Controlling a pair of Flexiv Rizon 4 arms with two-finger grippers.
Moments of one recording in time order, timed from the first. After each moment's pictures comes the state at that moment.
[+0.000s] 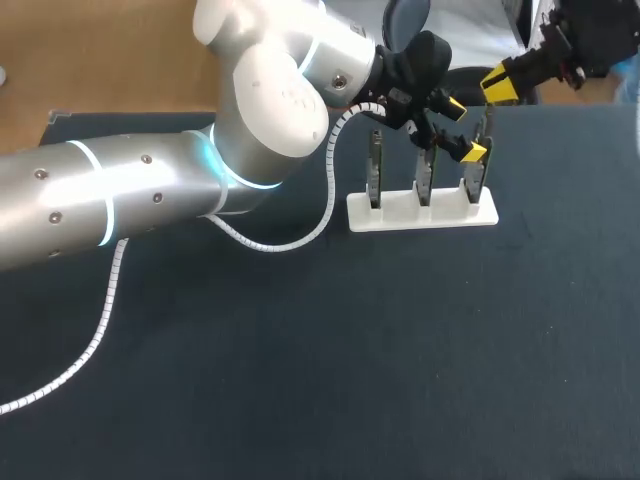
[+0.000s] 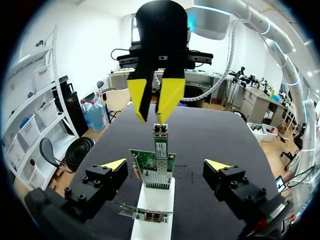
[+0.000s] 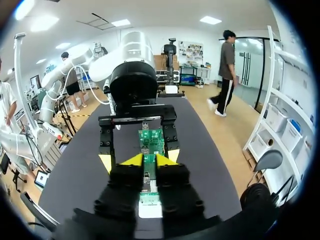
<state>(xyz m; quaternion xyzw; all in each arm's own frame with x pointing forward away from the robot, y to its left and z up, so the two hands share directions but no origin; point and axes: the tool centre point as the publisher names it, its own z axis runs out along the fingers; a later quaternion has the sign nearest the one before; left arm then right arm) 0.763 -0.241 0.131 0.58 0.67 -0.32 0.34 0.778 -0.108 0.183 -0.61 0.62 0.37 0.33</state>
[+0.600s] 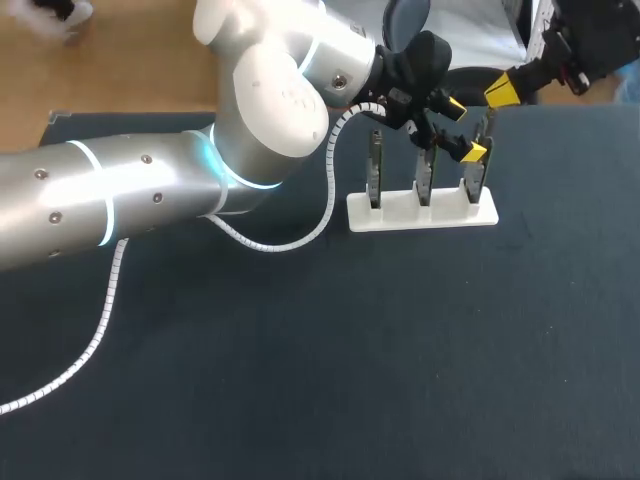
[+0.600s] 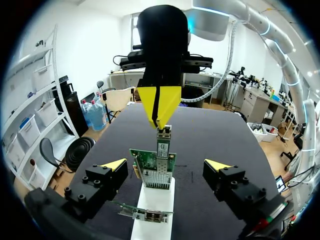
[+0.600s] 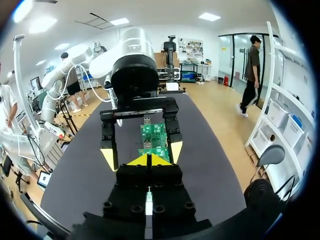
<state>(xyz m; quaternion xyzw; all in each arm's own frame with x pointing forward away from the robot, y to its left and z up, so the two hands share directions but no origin) 0.763 -0.241 0.131 0.58 0.67 -0.32 0.34 0.773 -0.113 0.172 -0.60 0.63 0.37 0.31</state>
